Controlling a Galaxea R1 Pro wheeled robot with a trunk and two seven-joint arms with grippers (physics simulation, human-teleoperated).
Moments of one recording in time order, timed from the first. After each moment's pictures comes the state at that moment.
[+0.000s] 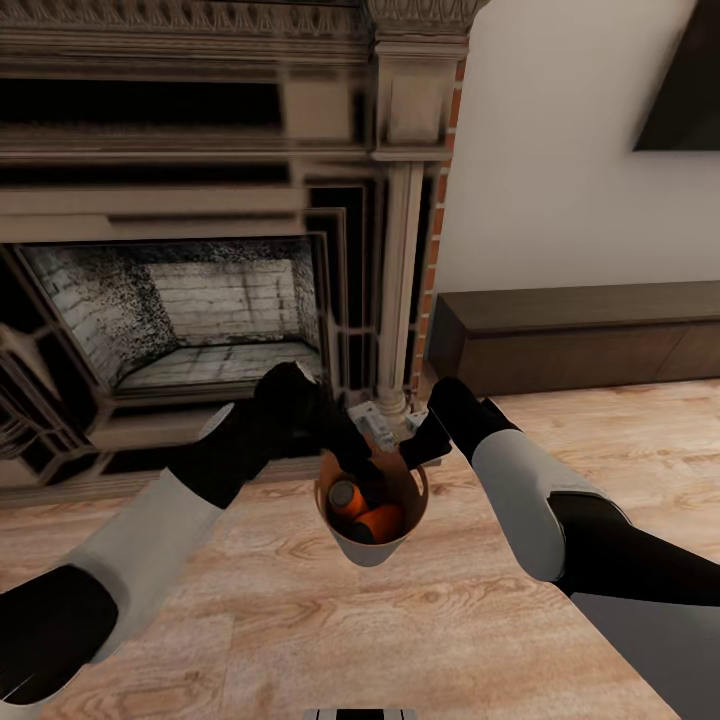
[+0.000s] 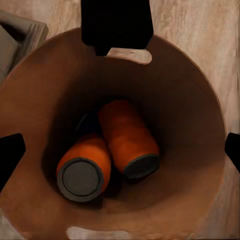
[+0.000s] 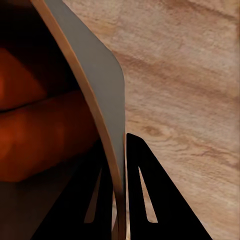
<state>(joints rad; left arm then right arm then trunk) -1.10 -0.01 -0.64 -1.21 -0.49 1.05 -1.23 -1.28 0.17 -0.13 -0.32 0.83 1.04 0.76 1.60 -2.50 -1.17</state>
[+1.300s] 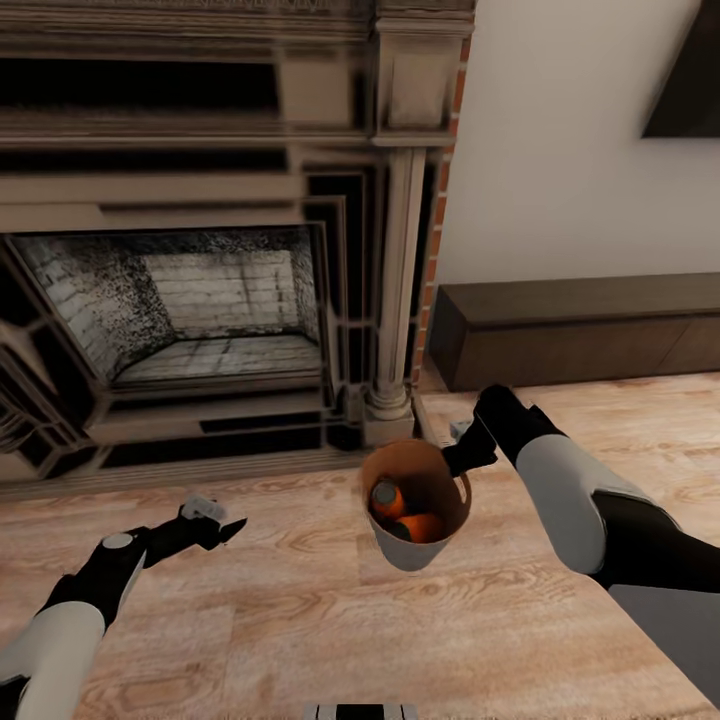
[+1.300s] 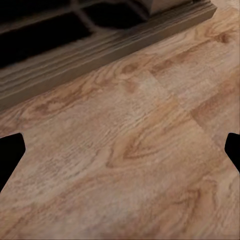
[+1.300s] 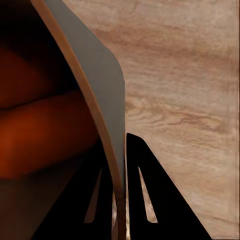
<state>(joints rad) -0.74 0.20 0.40 -0.46 -0.46 -0.11 -0.79 -1.27 0.02 -0.19 -0.29 0.86 1.03 0.77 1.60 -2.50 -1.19</state>
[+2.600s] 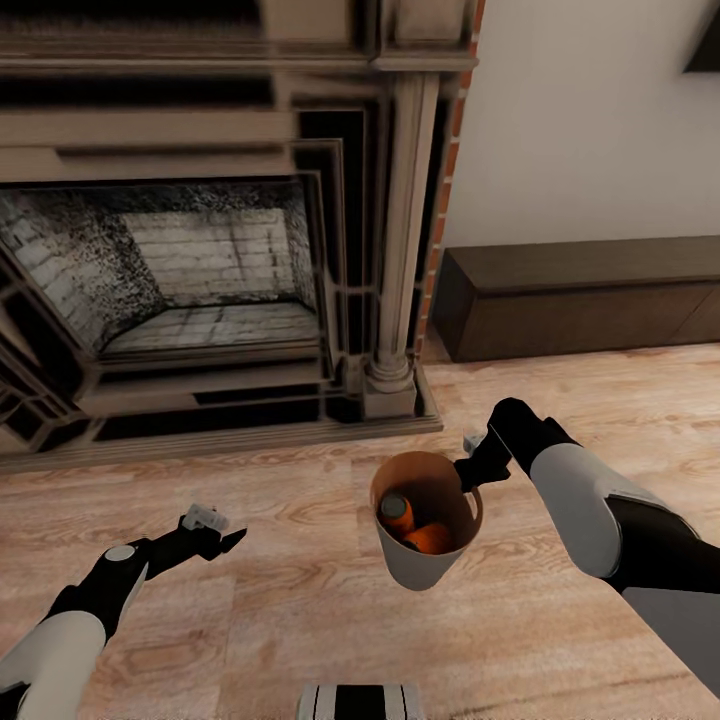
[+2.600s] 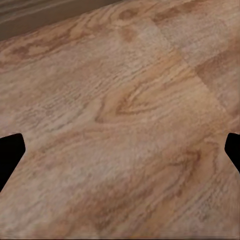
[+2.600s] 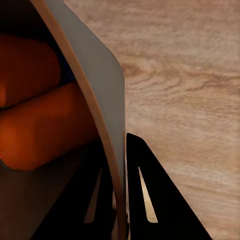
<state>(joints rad) -0.72 0.19 0.40 -0.43 -0.47 -0.15 -0.74 -1.25 -0.03 -0.22 -0.24 0.83 1.04 0.77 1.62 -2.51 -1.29</state>
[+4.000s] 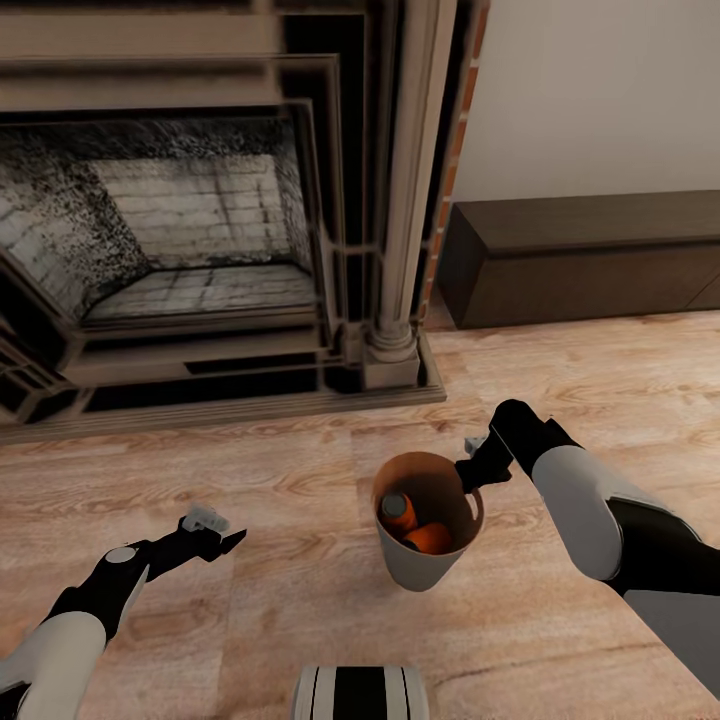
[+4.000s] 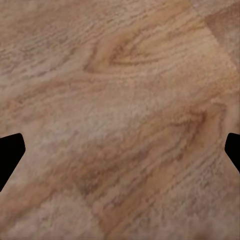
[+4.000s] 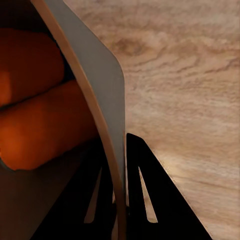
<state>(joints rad) -0.72 0.19 0.40 -0.41 -0.47 -0.15 -0.73 -1.24 -0.03 -0.22 -0.25 0.82 1.04 0.77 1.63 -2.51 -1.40</state>
